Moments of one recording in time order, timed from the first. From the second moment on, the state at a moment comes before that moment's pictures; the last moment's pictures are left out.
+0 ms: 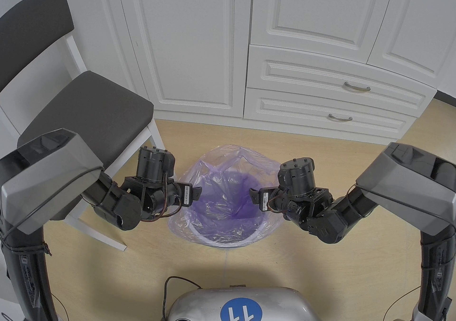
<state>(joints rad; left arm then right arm) -0.42 2.21 -1.02 -0.63 0.14 -0.14 0.60 2.30 -1.09 -0.76 -0.33 0.26</state>
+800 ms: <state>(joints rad) -0.37 2.37 -1.16 -0.80 0.29 -0.21 0.49 2.51 -1.29 -1.05 -0.33 0.30</state>
